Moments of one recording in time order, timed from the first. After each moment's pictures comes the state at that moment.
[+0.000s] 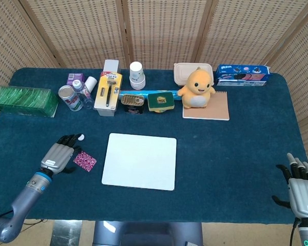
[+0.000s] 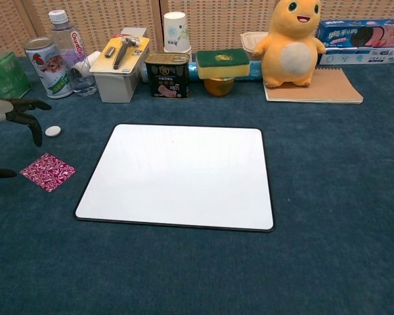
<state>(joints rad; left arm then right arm) -0.50 -1.28 -0.07 -1.57 1.27 0.92 0.36 0.02 -1.00 0.04 -1.90 -1.37 1.47 -0.35</state>
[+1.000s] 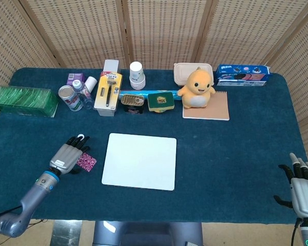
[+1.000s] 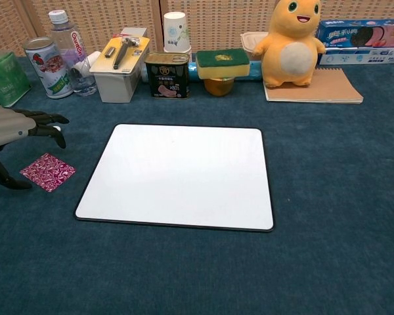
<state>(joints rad) -0.56 -1.36 -0.02 -1.48 1.28 0.90 0.41 0.02 -0.99 0.04 -1.91 -1.34 1.47 -0.35</state>
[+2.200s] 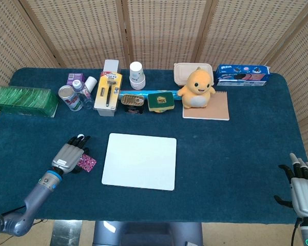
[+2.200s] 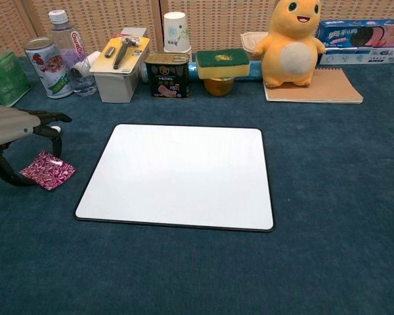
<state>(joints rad) -0.58 -1.36 -0.02 -1.51 1.20 0.91 0.43 0.02 -0.99 0.04 -1.91 -1.33 1.45 -0.35</state>
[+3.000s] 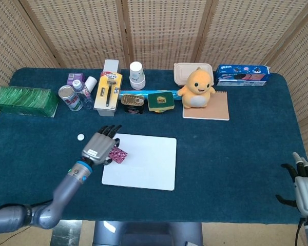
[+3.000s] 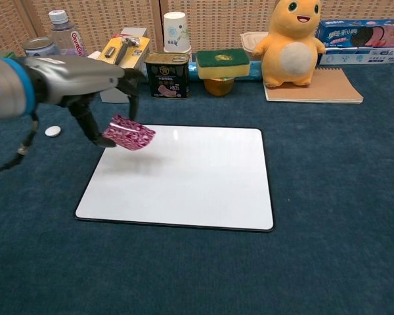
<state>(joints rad) -0.86 -1.43 -0.18 -1.84 0.73 0.99 0.86 0.03 -0.95 0.05 -1.91 -1.32 1.43 -0.25</state>
